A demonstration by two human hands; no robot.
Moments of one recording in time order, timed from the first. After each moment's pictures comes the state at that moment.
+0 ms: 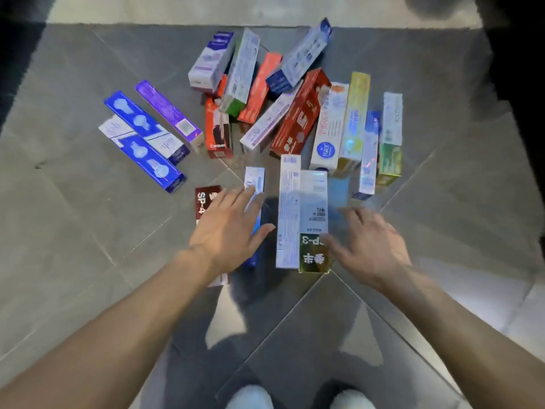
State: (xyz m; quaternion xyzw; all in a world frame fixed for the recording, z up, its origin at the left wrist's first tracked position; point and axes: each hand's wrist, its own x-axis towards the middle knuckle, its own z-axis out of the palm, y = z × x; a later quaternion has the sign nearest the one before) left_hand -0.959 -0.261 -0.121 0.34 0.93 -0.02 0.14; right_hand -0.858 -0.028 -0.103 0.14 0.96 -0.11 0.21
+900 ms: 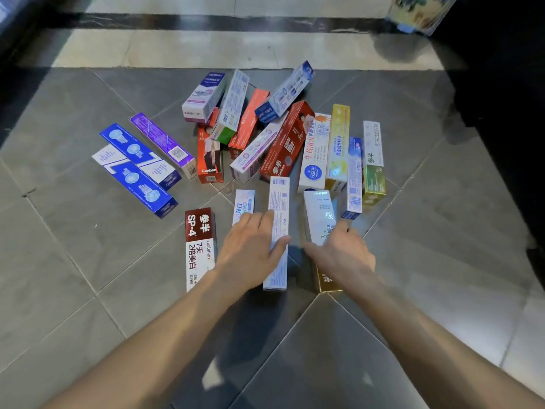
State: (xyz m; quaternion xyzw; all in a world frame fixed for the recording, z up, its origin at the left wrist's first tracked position) left_hand -0.940 -0.216 -0.146 0.26 0.94 0.16 0.13; right_hand -0.886 -0.049 -0.146 0.38 0.88 -0.23 0.18
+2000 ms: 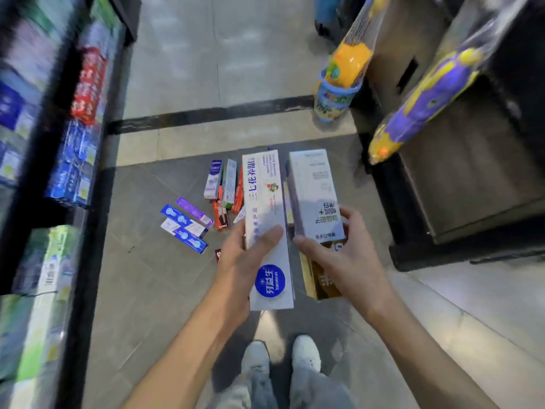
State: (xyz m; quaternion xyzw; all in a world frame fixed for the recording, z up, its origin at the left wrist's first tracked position) left_hand -0.859 -0.174 0.396 -0.10 0.61 0.72 0.32; right_hand -0.790 -0.026 0.411 0.33 0.70 -0.64 -0.02
